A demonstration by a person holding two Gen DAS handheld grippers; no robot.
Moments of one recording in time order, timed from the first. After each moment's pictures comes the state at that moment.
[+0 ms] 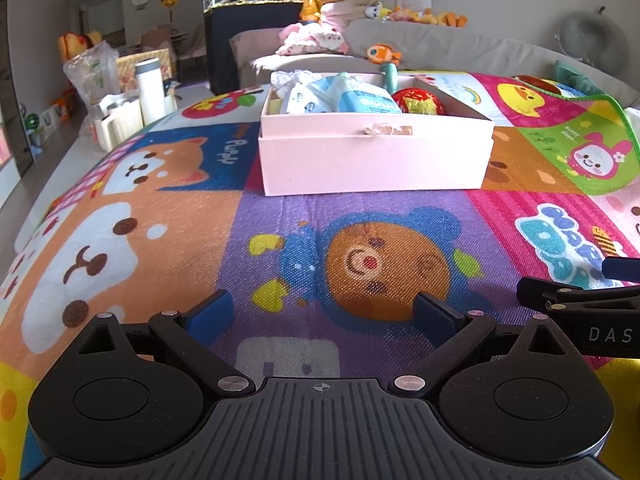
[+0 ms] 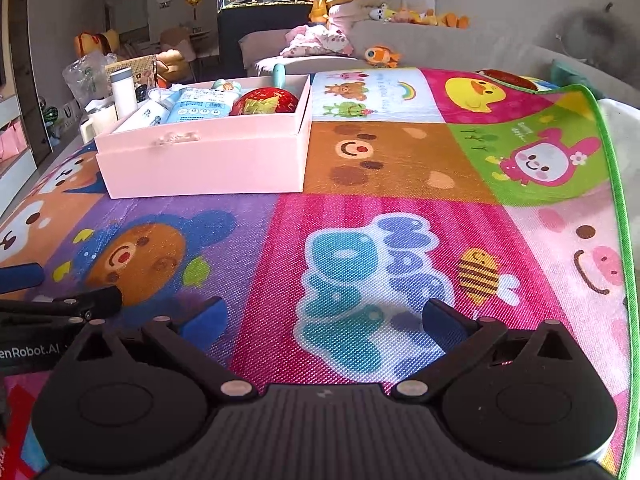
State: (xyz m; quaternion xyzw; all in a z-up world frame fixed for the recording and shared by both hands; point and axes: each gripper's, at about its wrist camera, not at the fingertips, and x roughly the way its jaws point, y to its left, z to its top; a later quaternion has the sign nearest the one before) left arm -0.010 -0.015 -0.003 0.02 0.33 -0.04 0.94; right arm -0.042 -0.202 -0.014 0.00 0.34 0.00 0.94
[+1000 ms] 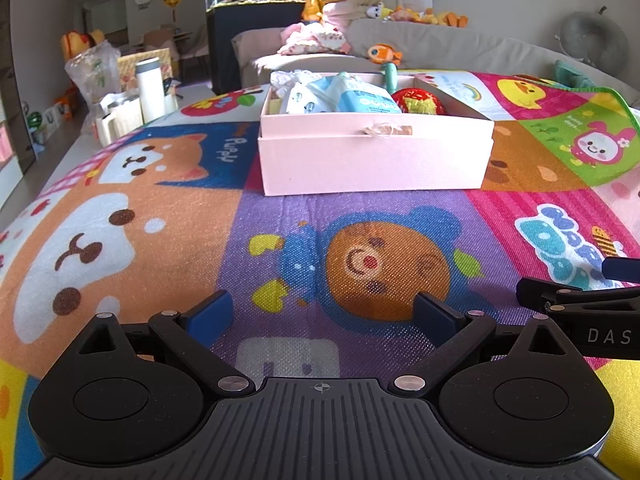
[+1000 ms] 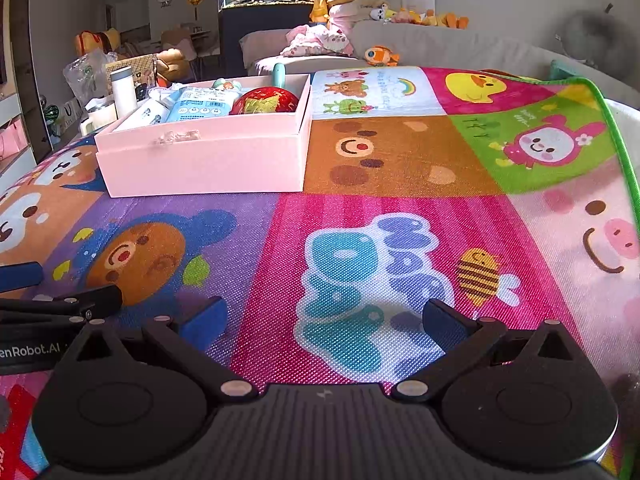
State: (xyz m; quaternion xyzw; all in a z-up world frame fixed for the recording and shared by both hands) left arm -0.016 -0.024 -0.003 0.02 0.34 -0.03 0.94; right arm -0.043 -0.210 -0.014 0.00 0.34 0.00 0.94
